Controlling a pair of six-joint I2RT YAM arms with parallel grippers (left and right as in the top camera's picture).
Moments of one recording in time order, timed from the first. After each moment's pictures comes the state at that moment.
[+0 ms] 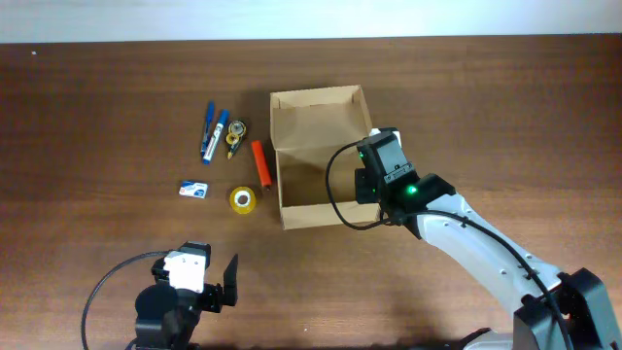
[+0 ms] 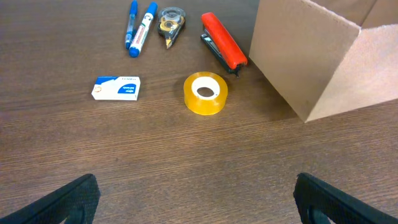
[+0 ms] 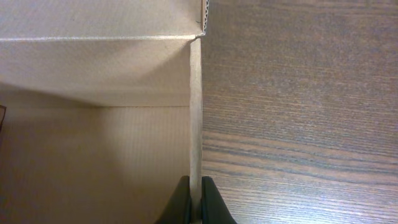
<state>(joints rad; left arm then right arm) -0.07 0.01 0.18 -0.68 0.12 0.02 0.49 1.55 0.98 -0.44 0.21 0.36</state>
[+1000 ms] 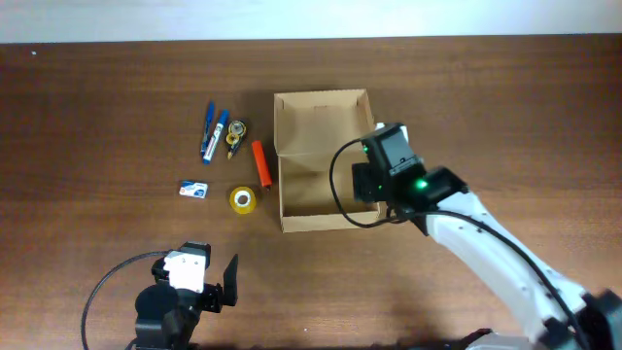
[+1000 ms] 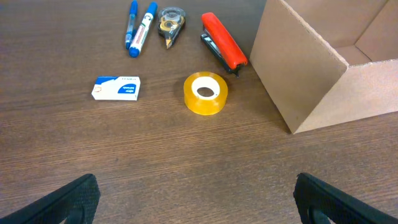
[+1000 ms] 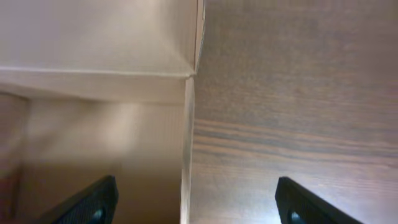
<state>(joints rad) -0.07 0.01 0.18 -0.68 0.12 0.02 0.49 1.47 1.10 -0.66 0.22 0.35</state>
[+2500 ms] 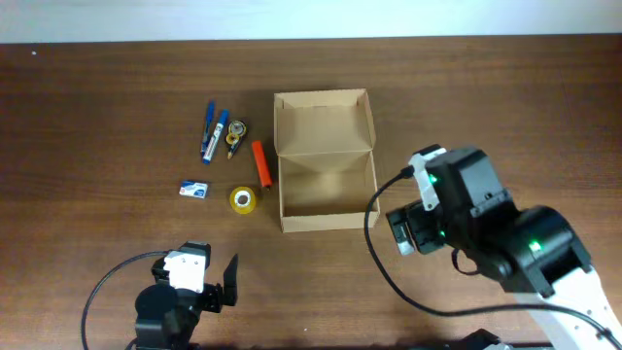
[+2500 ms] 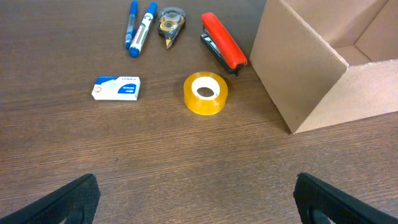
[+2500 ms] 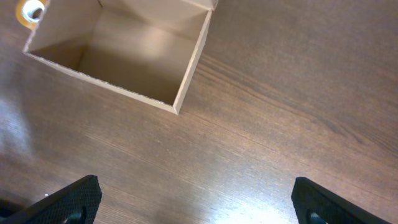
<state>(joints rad) -0.07 0.01 0.18 -0.68 0.12 0.02 0.49 1.13 1.31 -1.25 0.10 0.07</state>
